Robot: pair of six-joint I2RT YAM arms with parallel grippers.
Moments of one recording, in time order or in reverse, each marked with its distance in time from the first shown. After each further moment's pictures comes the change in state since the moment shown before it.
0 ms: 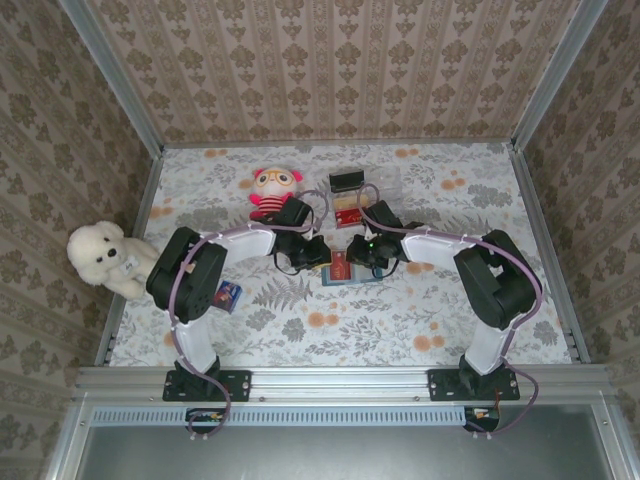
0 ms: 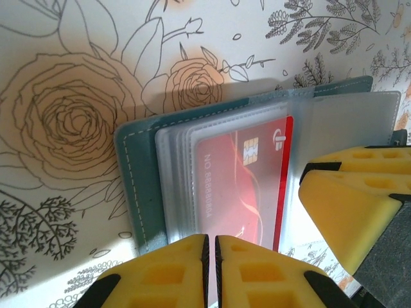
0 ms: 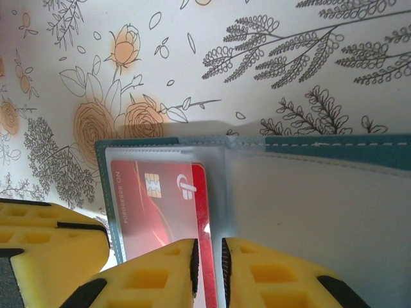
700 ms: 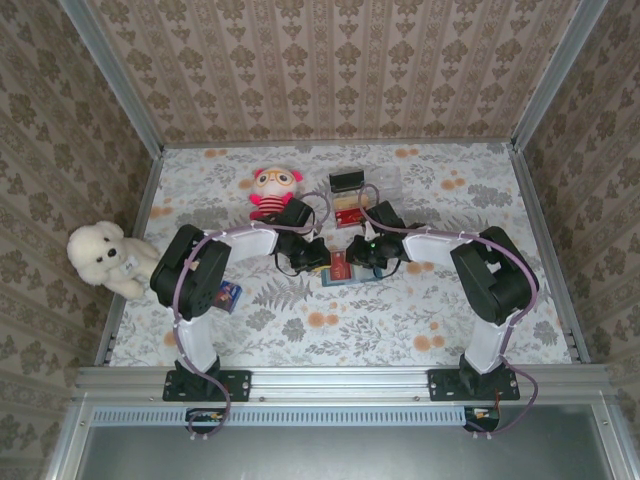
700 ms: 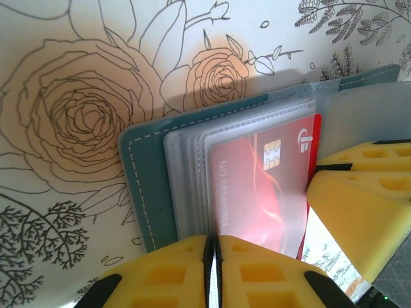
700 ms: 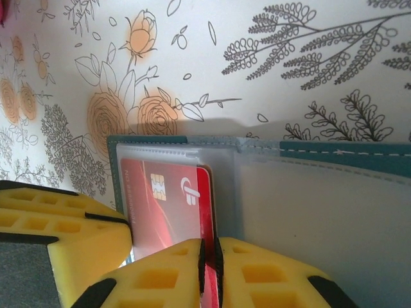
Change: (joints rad) left arm 0.002 0.029 0.011 -0.028 -0.004 0.020; right arm -0.026 0.029 -0.026 0.075 -0.112 -0.037
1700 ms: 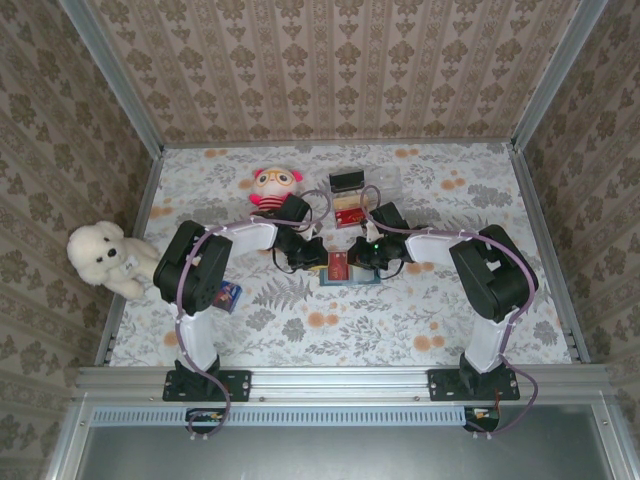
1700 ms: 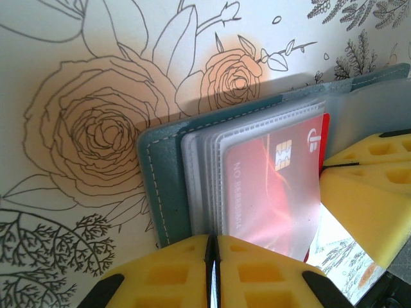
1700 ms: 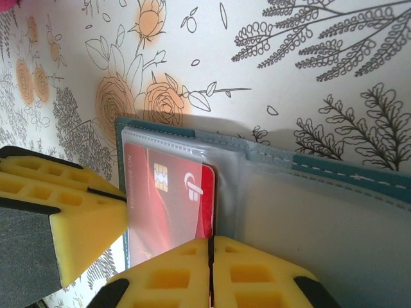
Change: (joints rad) left arm 0.027 0.039 0.050 -0.082 0.031 0.120; right arm -0.027 0.016 -0.026 0.051 -0.094 -0.047
